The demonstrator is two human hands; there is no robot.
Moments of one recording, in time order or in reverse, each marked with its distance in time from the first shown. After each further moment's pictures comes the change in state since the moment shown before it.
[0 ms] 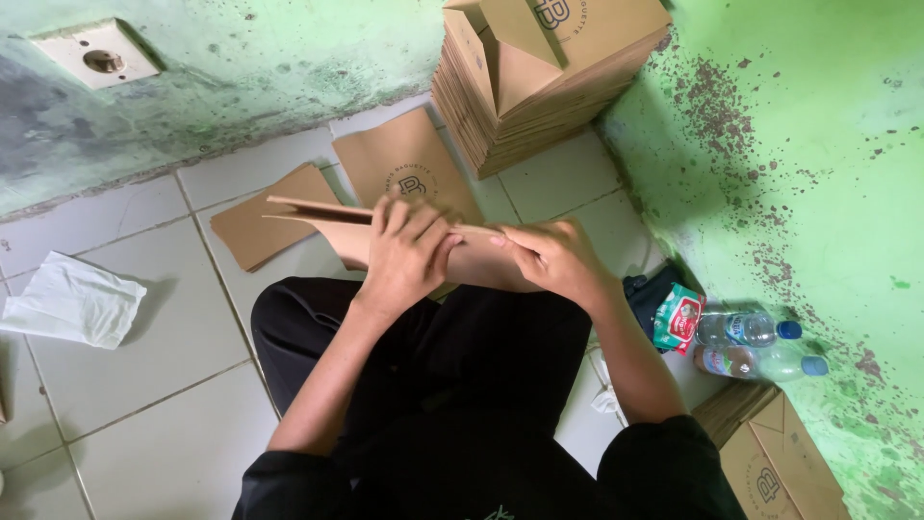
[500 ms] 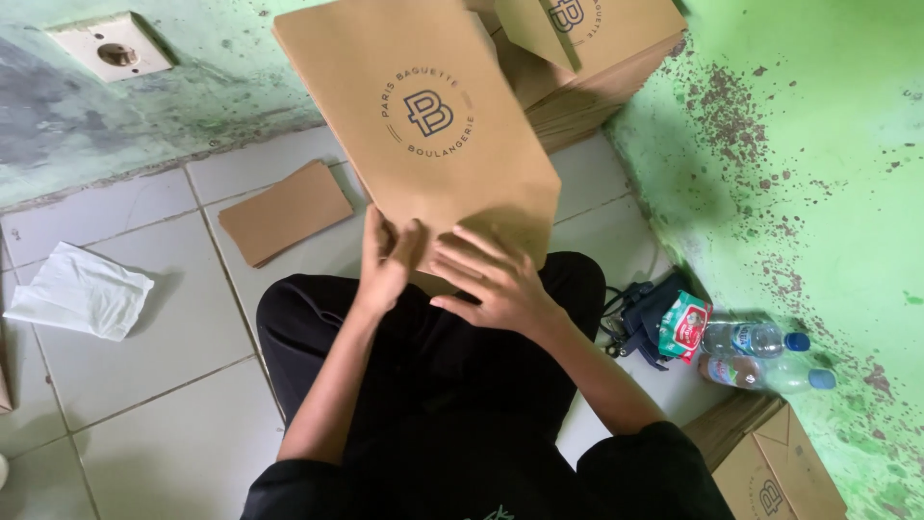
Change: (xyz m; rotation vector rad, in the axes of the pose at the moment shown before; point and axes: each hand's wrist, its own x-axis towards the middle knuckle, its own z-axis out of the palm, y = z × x) left_hand -0.110 -0.068 0.078 -0.934 0.179 -0.764; right_hand -0.014 -0.007 0.086 -0.342 0.108 -0.268
